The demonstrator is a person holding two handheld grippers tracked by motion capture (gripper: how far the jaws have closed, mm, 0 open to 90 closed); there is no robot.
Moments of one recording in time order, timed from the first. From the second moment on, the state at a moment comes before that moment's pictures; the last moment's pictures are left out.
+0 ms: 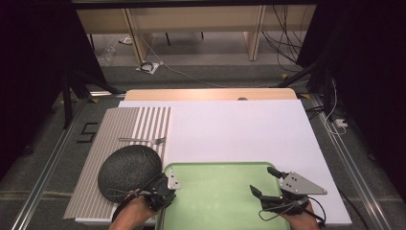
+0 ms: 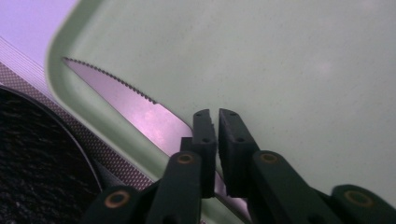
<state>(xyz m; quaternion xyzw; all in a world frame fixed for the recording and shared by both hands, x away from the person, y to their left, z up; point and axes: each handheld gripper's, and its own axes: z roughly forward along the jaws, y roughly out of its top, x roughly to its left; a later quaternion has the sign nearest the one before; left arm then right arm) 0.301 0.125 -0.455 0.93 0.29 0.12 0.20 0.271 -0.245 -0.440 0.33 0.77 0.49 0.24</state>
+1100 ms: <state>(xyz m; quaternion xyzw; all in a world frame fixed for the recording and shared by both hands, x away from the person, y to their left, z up) 0.318 0.160 -0.427 0.86 0.38 0.15 0.30 0.271 -0.249 -0.438 0.33 0.76 0.51 0.23</state>
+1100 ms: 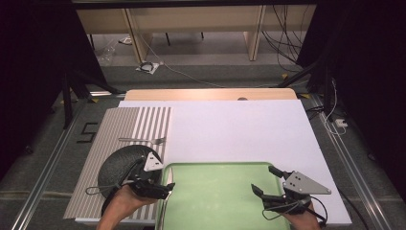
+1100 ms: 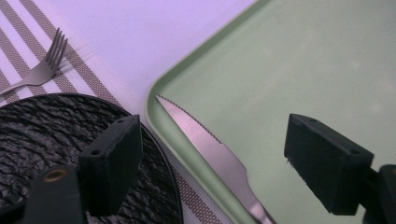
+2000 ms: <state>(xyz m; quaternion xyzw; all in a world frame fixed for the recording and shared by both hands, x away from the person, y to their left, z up) 0.332 0.191 -0.425 0.84 0.40 0.19 0.31 0.271 -0.250 -0.437 0.33 0.75 0.52 0.24</state>
